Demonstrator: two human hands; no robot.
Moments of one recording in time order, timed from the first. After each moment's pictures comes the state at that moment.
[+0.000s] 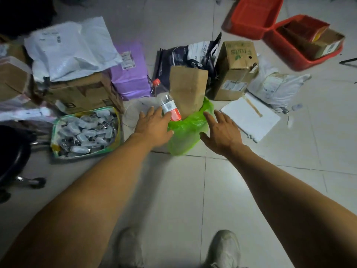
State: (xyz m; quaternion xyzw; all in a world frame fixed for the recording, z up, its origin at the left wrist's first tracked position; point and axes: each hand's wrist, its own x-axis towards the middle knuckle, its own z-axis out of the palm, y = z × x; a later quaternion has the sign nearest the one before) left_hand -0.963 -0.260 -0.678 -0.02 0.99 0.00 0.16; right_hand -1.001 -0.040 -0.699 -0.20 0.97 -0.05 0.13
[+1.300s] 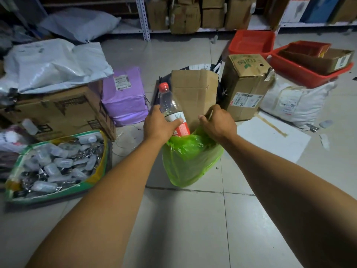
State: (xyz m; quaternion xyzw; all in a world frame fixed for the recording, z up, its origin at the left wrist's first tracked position) left_hand -1.051 -0.272 -0.825 -0.23 0.89 0.39 -0.11; right_hand -1.107 -0.104 -0.839 -0.05 0.96 -0.28 0.00
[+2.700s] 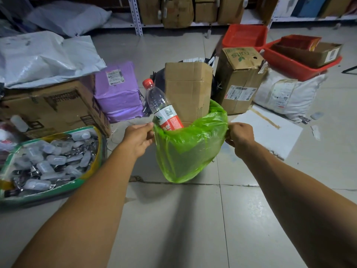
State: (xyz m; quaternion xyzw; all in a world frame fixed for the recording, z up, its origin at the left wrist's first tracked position) left_hand -1.027 -0.315 -0.863 -0.36 0.57 0.74 -0.01; right_hand -1.082 -0.046 -0.870 0.23 0.72 -0.65 0.07
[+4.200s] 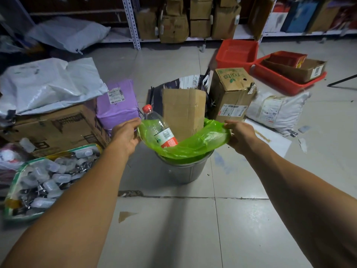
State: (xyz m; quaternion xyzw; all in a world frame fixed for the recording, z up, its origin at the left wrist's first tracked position) left_hand -1.061 -0.338 -0.787 -0.36 0.51 0.78 -0.08; right_hand -1.118 -0.031 -0.796 0.27 0.62 -0.73 0.11
